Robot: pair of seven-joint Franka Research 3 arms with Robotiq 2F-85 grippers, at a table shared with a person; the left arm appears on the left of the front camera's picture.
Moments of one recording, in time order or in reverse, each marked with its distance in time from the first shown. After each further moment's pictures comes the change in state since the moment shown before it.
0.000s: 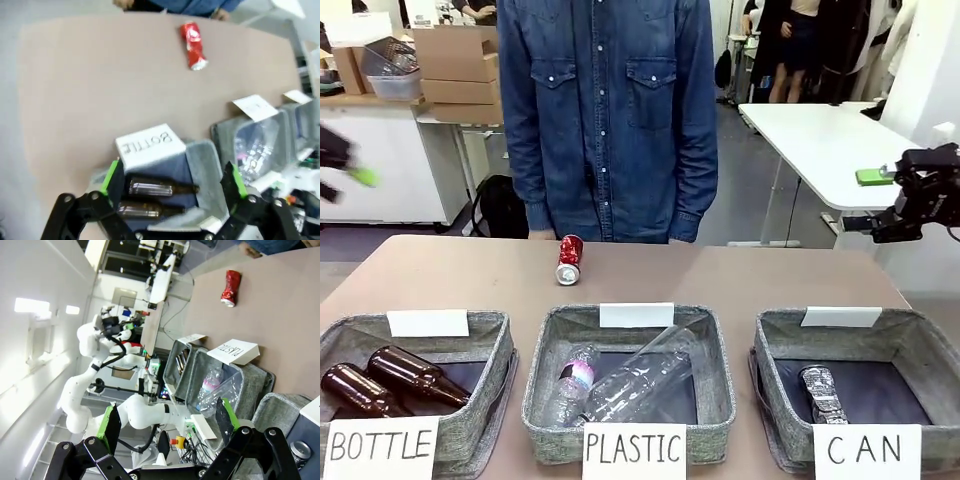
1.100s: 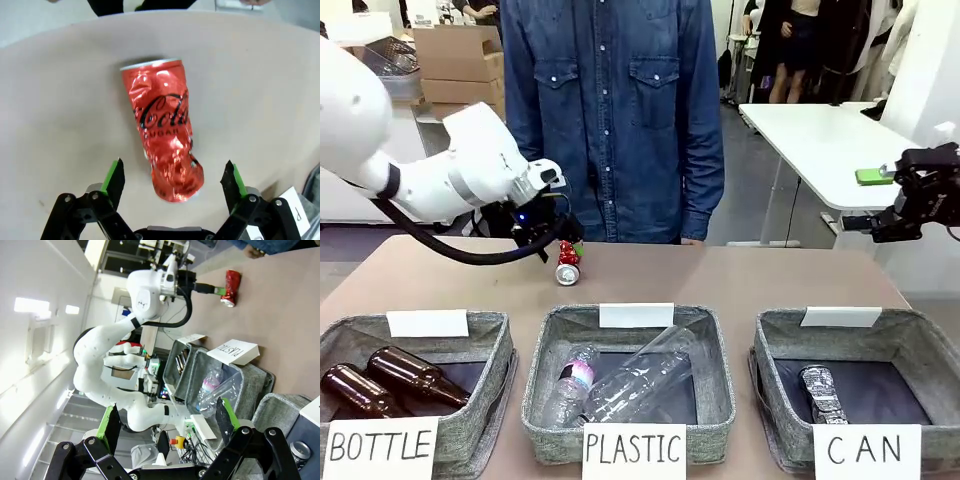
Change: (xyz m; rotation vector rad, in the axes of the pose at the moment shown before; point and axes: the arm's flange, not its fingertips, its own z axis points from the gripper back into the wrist) left arm 0.127 -0.073 -0.368 0.055 0.257 0.030; right arm 0.001 0.000 0.000 -0.001 0.001 0.001
